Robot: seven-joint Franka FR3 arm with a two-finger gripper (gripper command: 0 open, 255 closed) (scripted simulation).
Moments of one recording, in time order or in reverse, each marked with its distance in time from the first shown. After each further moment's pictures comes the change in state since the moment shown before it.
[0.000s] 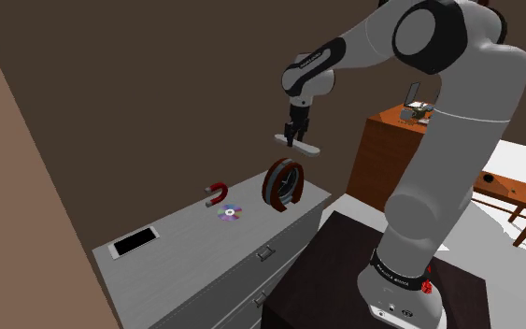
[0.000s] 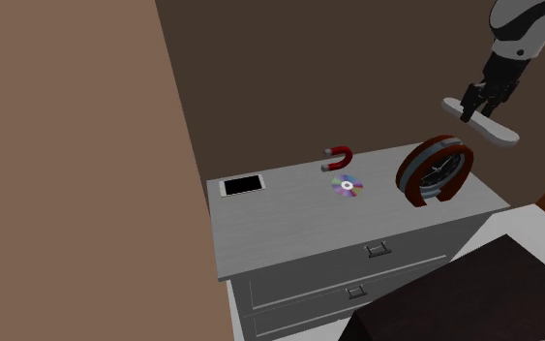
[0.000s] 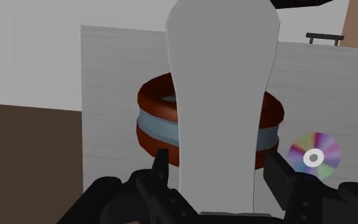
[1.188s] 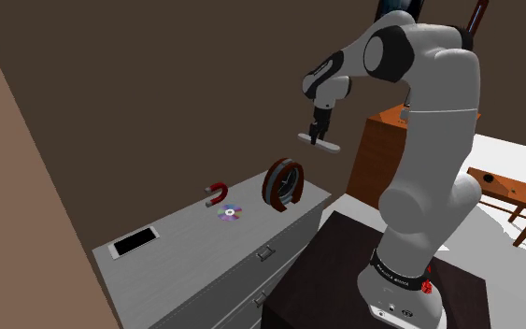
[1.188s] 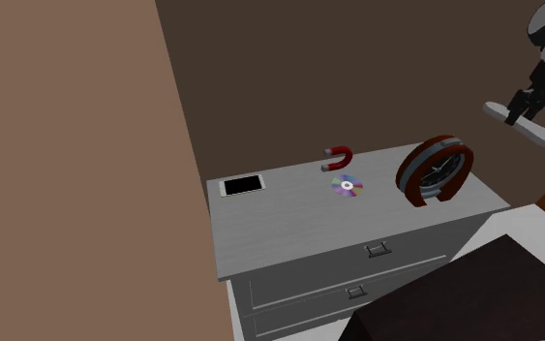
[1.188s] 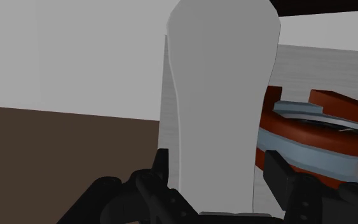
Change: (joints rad) arm -0.177 0.249 -0.105 0.234 0.087 -0.004 -0.319
